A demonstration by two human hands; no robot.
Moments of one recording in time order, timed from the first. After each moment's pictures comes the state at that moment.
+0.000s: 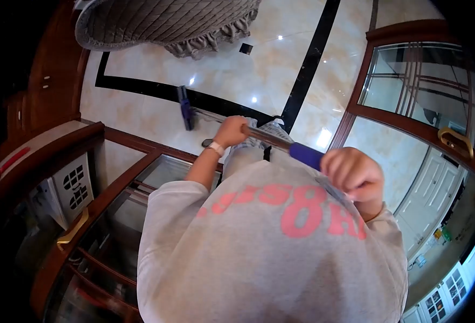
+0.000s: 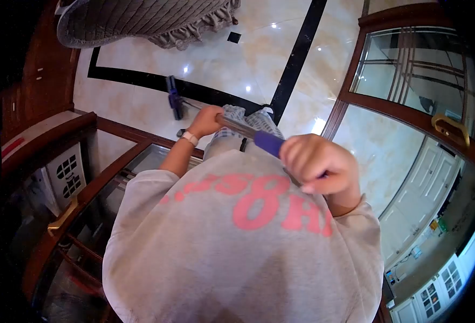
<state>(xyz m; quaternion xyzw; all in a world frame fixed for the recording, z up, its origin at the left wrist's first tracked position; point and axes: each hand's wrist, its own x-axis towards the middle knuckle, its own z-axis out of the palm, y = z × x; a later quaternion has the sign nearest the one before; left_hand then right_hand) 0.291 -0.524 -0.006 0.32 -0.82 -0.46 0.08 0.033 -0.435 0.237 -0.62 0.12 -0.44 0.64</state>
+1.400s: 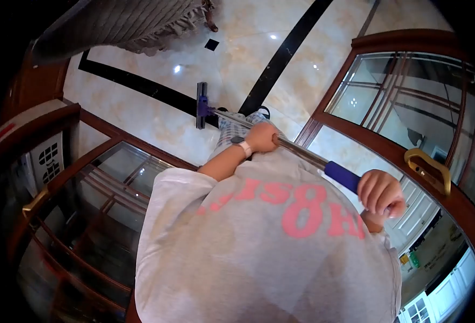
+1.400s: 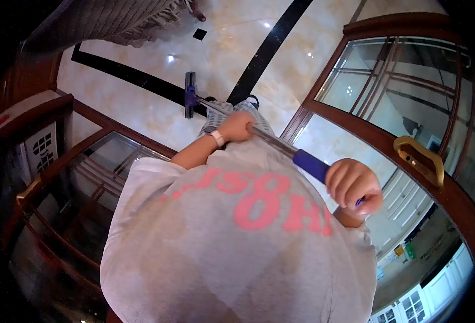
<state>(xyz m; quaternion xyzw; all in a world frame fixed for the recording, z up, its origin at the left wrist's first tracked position) -0.044 -0.376 -0.014 0.30 -0.81 -0.50 0.08 -0.288 -0.333 0.249 -0.60 0.05 -0.41 0.68</state>
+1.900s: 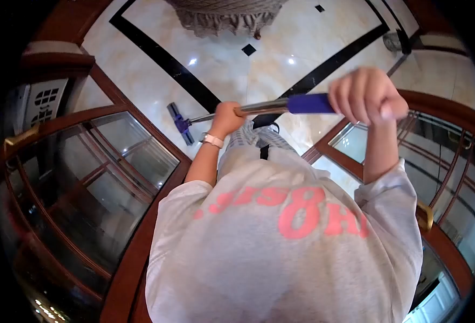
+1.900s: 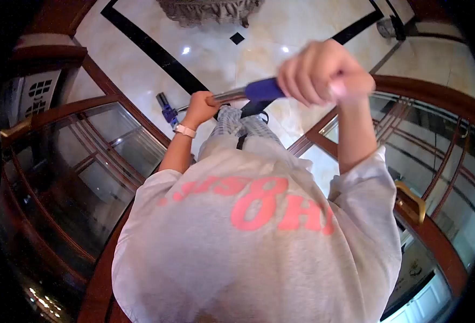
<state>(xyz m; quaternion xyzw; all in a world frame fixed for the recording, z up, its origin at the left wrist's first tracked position) 0.151 -0.447 0.021 0.59 -0.67 -0.39 0.24 -0.090 -0.551 0.265 -0.62 -0.07 -0.25 0.74</state>
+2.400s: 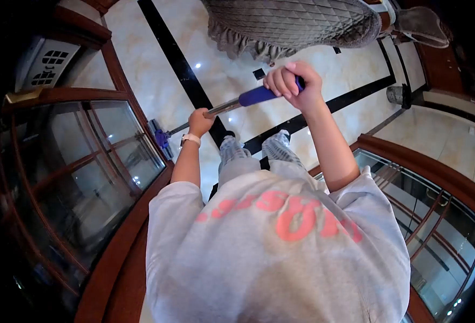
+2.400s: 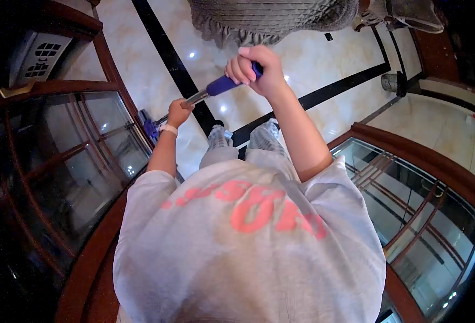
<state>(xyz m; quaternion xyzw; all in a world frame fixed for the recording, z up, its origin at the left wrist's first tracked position) 0.251 -0.481 -0.078 0.76 -0.51 -0.33 0.24 0.034 -0.630 0.174 -0.48 0.14 -0.31 0.81</state>
